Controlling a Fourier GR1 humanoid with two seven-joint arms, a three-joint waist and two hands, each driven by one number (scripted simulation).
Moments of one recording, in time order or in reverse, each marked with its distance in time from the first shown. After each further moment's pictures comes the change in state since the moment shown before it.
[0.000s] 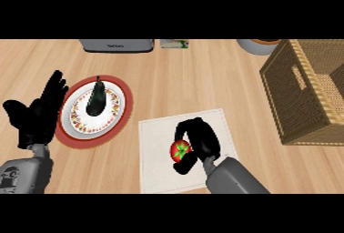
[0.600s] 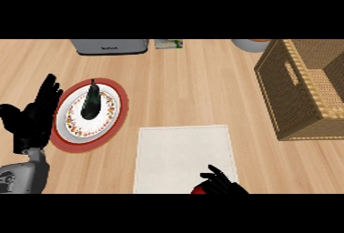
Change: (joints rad) left arm 0.030 0.000 0.020 -0.015 -0.001 0.020 0.001; right arm 0.501 -0.369 0.159 -0.340 -0.134 -0.035 -0.733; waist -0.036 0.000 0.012
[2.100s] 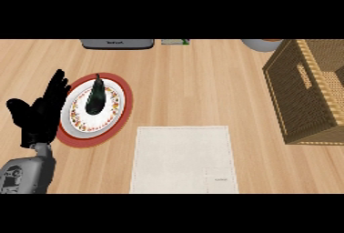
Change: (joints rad) left arm -0.038 -0.015 -0.023 0.010 -0.011 -0.016 0.007; right arm 0.417 -0.626 -0.866 -0.835 -0.868 -0.003 0.123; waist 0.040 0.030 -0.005
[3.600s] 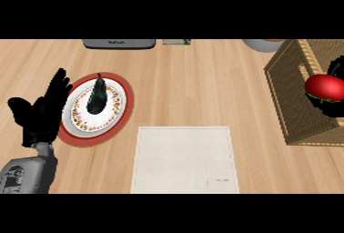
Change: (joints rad) left arm -0.004 -0.016 -0.001 -0.023 -0.016 0.000 0.025; right arm -0.891 0.232 0.153 0.890 0.277 0.274 0.241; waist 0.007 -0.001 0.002
